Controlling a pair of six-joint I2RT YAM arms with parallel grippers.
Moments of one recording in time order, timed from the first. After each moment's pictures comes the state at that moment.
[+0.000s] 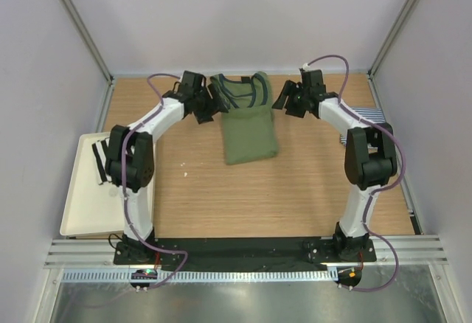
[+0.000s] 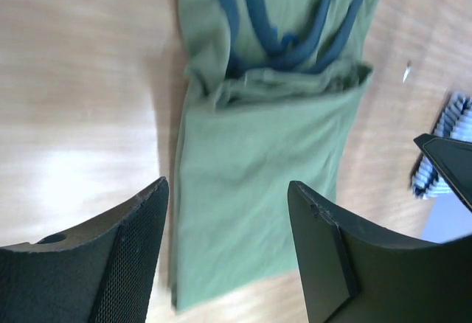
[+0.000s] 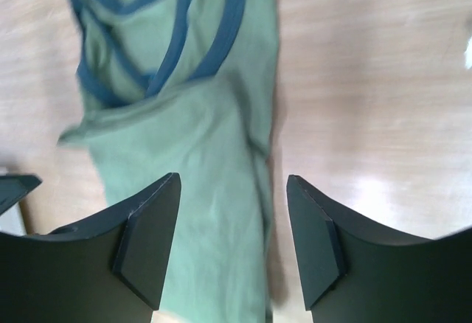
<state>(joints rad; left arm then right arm) -0.34 2.03 1.63 -0.43 0.20 -0.76 0.20 1.96 1.49 -0.27 -0.21 0.53</state>
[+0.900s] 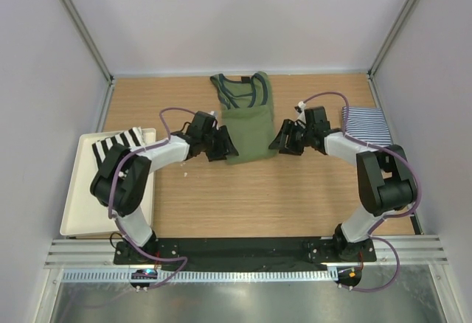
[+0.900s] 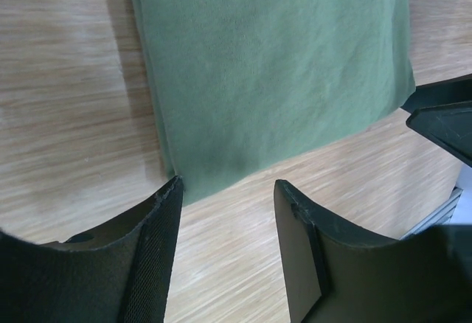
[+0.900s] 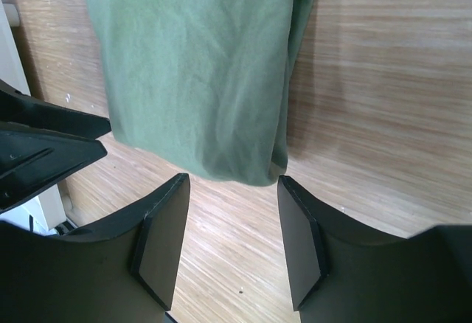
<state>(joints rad) -0.52 1.73 1.00 -0.13 0.26 -0.76 0.23 1.65 0.90 -0.11 -0.48 0.53</state>
